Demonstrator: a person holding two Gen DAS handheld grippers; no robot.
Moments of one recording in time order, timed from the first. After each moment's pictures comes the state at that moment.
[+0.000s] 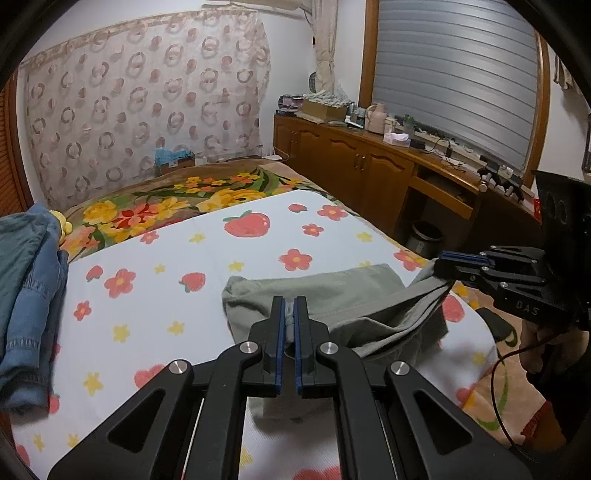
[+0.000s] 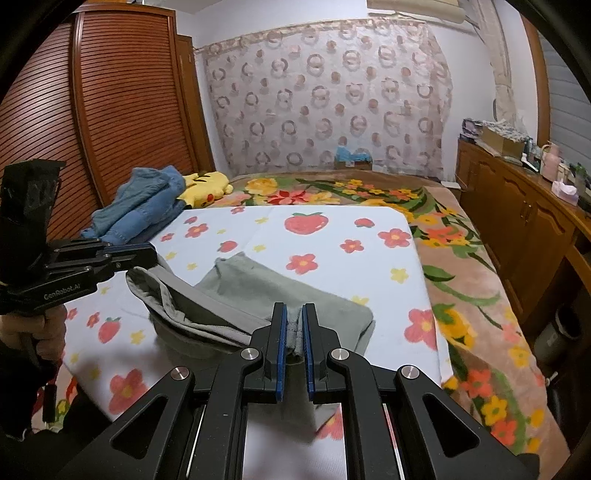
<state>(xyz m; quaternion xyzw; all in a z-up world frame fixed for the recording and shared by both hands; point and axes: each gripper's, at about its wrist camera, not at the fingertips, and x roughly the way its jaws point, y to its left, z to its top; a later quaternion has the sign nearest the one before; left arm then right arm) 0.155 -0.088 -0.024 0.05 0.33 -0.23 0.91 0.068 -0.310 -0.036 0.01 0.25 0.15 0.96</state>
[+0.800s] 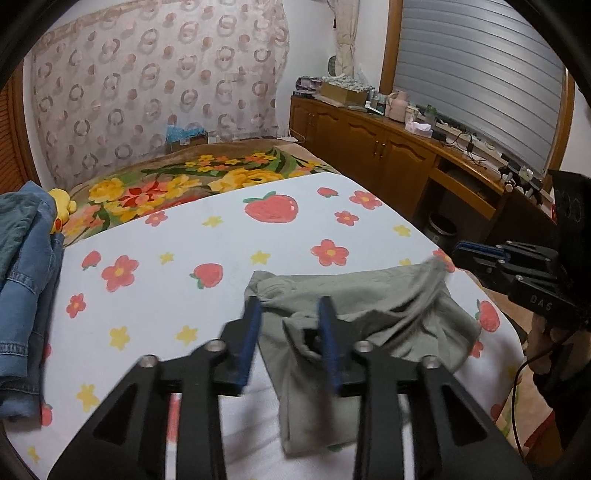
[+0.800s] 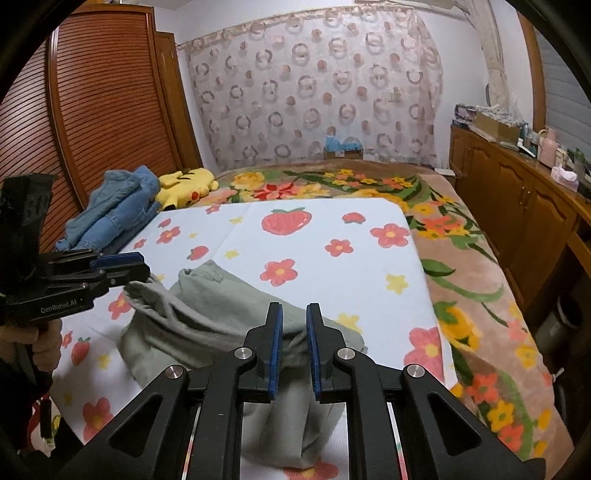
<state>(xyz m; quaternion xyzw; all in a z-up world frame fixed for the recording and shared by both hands) 0.195 -0.079 -0.046 0.03 0.36 -0.21 0.91 0.103 -0.313 -0.043 0.02 0.26 0.14 0.95</state>
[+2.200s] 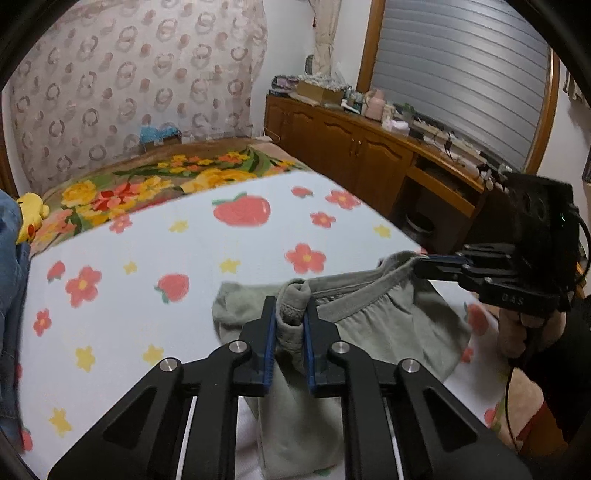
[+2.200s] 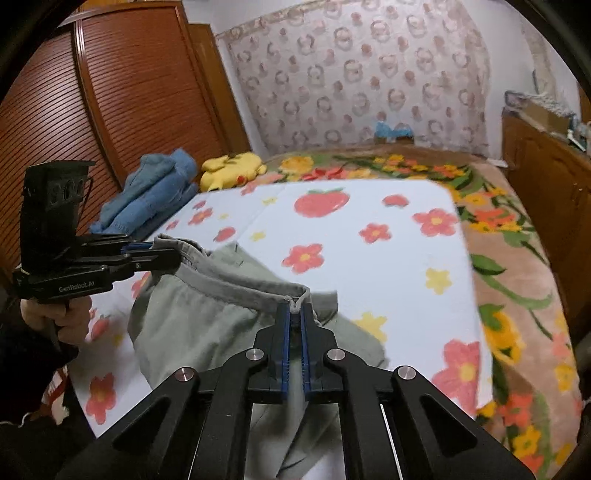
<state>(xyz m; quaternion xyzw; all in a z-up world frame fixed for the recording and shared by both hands) 0.216 -0.094 -0.053 0.02 0.36 -0.26 0.90 0.139 -0.340 -0.052 0.04 0.27 0.24 0.93</state>
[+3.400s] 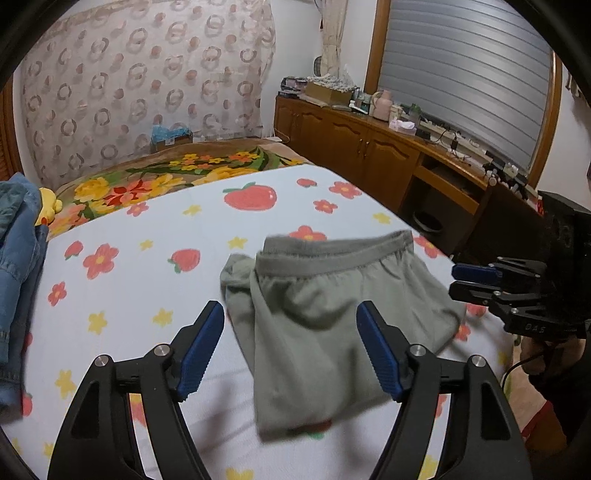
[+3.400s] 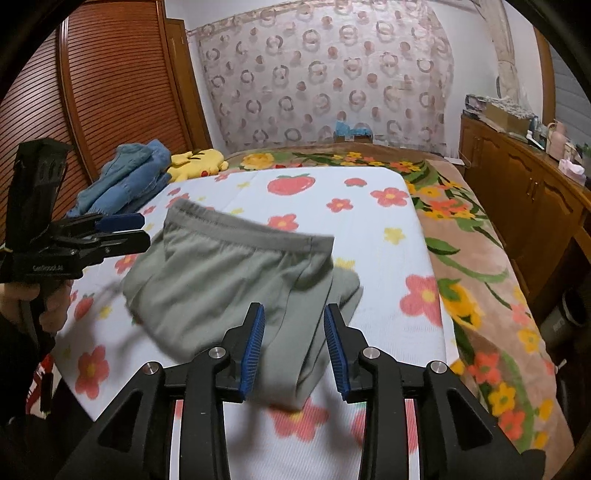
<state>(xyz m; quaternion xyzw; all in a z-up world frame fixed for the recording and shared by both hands) 0.183 -0.086 -0.062 0.03 0.36 -0.24 0.90 0.082 -0.329 -0.050 0.01 0.29 0.16 0.94</state>
